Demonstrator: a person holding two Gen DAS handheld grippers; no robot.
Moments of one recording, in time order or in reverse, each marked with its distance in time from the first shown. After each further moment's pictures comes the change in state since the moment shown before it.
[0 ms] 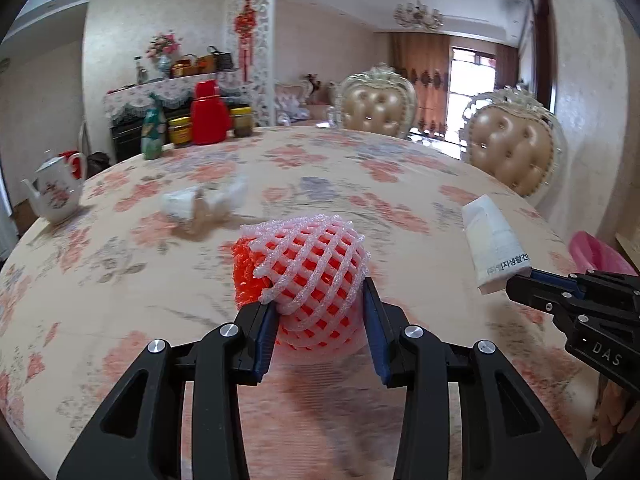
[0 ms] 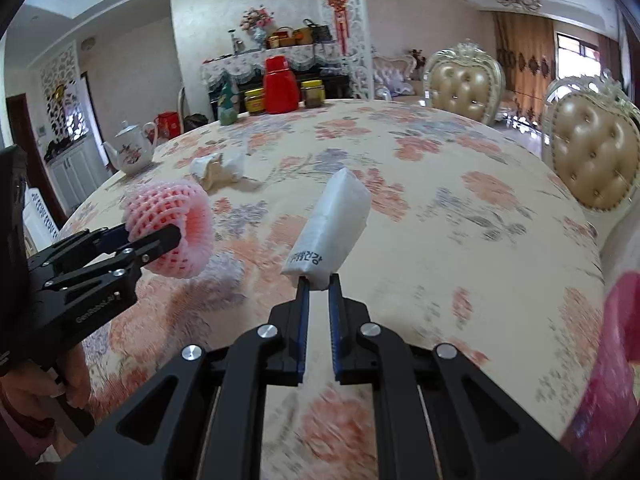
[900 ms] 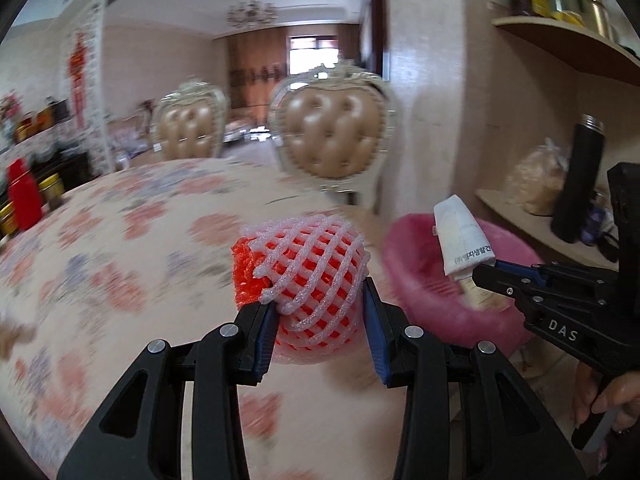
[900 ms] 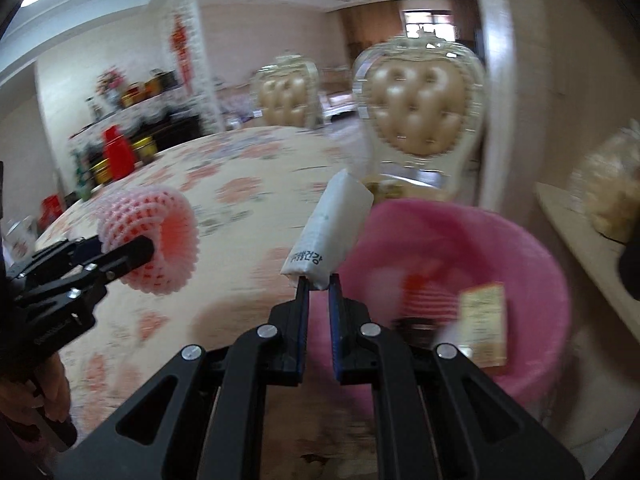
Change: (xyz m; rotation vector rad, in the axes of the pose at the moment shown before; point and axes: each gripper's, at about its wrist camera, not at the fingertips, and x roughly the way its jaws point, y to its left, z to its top) left arm 0.042 -0.254 0.039 0.318 -0.008 -0.500; right arm -0.125 -0.219 -0.071 0.346 -0.101 -0.421
